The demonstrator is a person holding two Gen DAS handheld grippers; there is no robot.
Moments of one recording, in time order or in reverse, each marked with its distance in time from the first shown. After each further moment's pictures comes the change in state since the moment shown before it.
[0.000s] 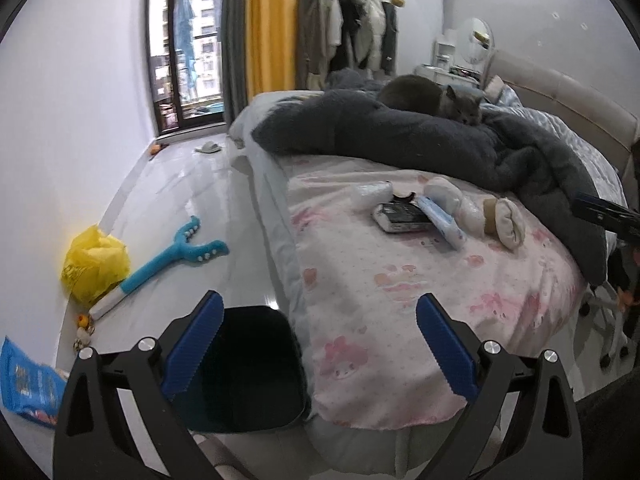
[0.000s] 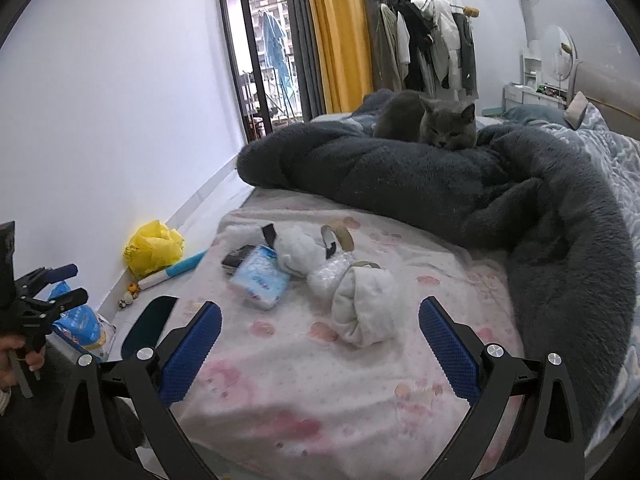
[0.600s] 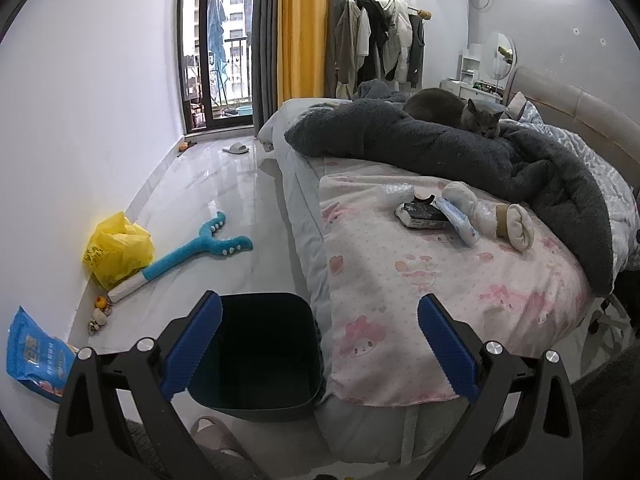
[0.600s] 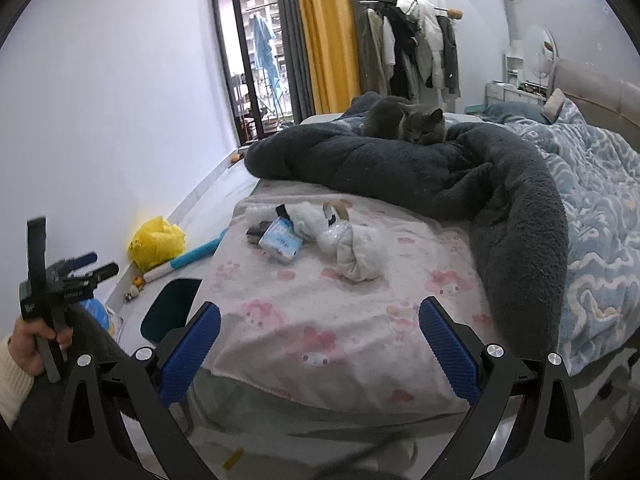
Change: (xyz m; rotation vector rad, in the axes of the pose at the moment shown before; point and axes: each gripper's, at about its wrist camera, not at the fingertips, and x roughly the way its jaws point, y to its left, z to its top) left arm -0.041 0.015 -0.031 -0.086 -0.040 0.100; right arm -0.108 0.026 -0.037 0.030 -0.012 -0.038
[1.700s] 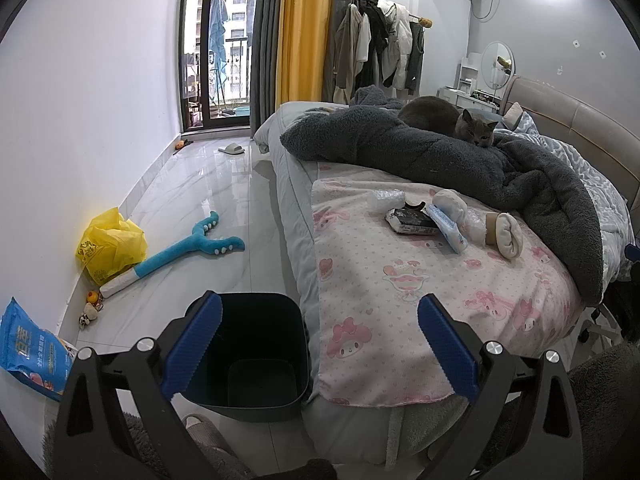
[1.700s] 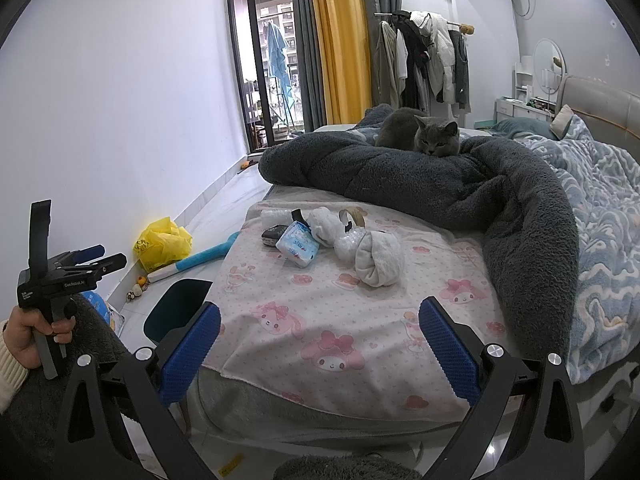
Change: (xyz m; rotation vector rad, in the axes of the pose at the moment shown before) left arm -0.007 -0.006 0.001 -0.024 -0.017 -0.021; right arm 0.001 0.025 -0.013 -0.052 -0.040 0.013
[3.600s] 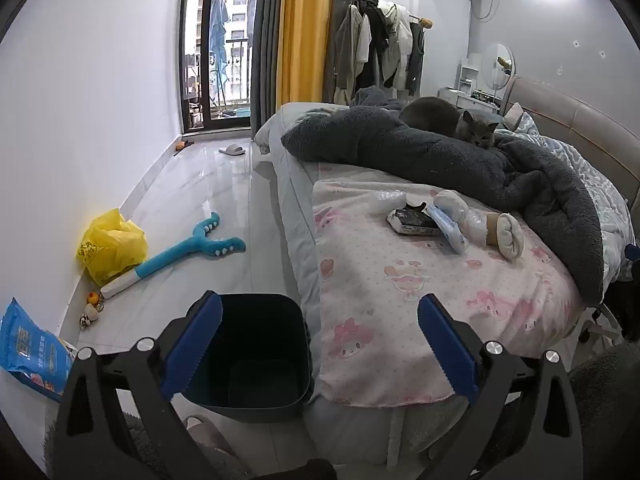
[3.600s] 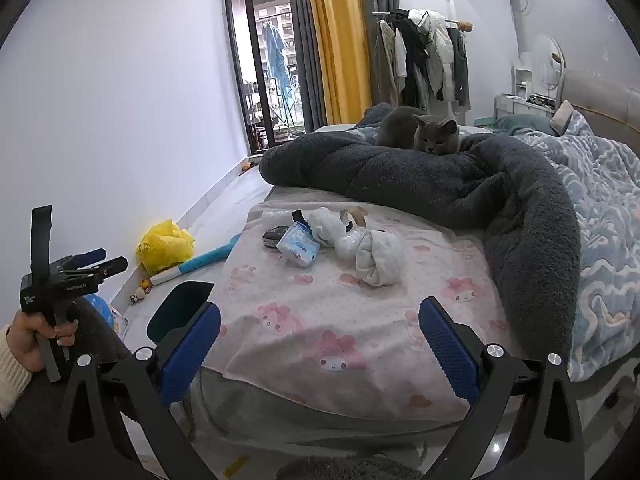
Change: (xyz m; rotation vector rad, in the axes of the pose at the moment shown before) left arm 0.000 0.000 0.000 0.001 -0.007 0.000; right arm -0.002 -0.005 0.002 0.023 -0.004 0.015
